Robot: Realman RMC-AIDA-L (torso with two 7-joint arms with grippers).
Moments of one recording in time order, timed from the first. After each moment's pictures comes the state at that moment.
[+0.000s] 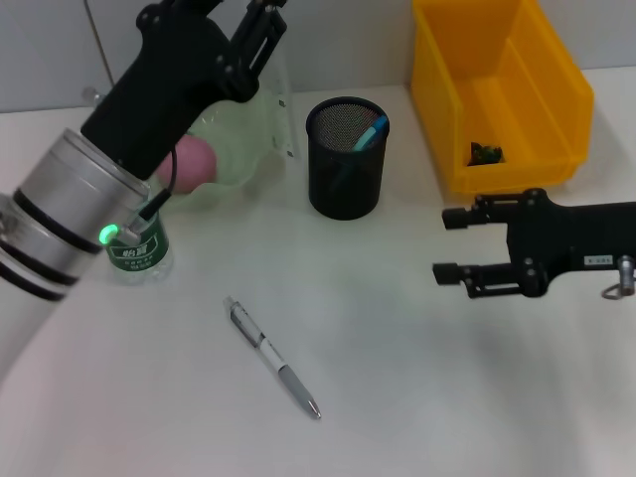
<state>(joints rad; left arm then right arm) -0.44 -2.08 1.83 0.67 0.20 1.24 -0.69 0.49 2.05 -0.68 -0.81 -2.05 -1.68 1.30</state>
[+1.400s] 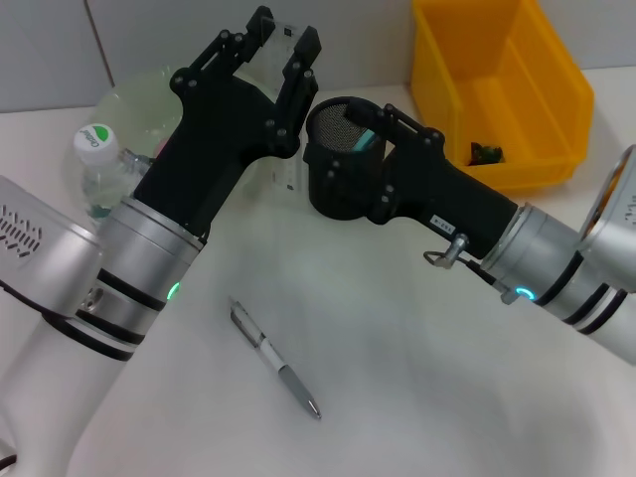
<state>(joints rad) -0.43 -2.08 2.42 0.68 -0.55 1.21 -0.04 0.67 2.09 -0.58 0.11 -1.41 -1.51 0.47</state>
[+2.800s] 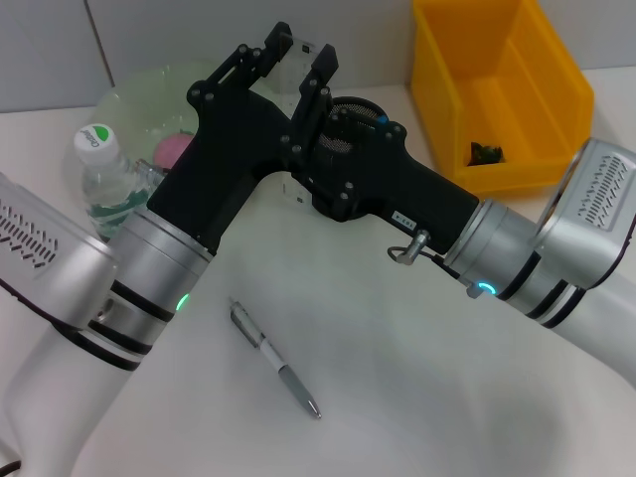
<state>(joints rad) -0.44 -2.08 2.45 0.67 -0.55 1.21 -0.03 0.75 2.09 -0.55 0.21 -1.42 -1.48 0.38</state>
